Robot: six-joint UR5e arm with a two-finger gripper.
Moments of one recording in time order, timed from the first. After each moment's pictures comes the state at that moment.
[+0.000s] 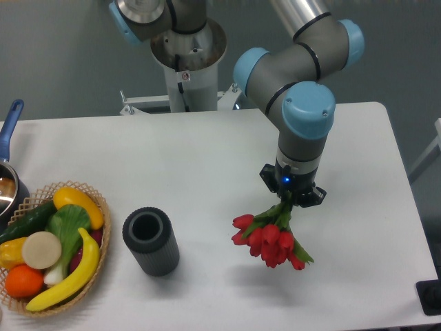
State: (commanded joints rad) arm 2.56 -1.95 -1.54 -1.13 1.56 1.12
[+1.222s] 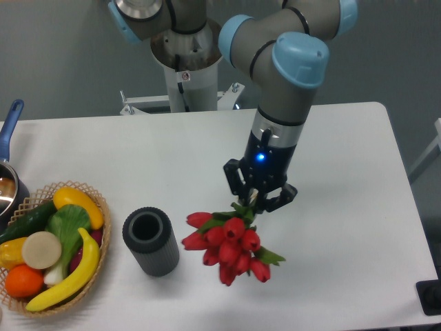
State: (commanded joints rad) arm 2.53 -1.83 -1.54 -0.99 0.97 0.97
